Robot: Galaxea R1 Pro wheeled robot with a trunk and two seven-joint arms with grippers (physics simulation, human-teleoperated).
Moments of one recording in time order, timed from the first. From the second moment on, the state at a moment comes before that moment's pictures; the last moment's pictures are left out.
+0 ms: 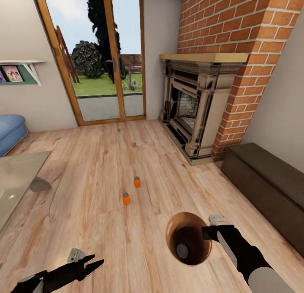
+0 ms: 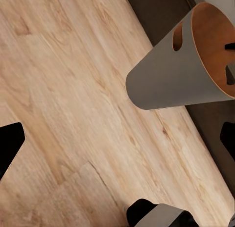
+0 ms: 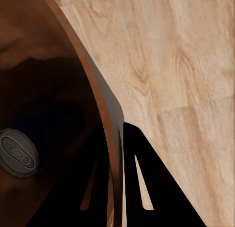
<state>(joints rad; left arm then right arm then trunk) -0.40 0.28 0.06 -0.41 0.24 0.02 -1.12 -0.55 -0.14 0.14 -0.75 -0.15 0.58 0.02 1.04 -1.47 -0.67</state>
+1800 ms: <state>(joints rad) -0.40 0.26 0.06 -0.42 0.24 0.00 -0.81 -0.55 -0.14 0.13 -0.93 -0.15 0.76 0.02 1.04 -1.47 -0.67</state>
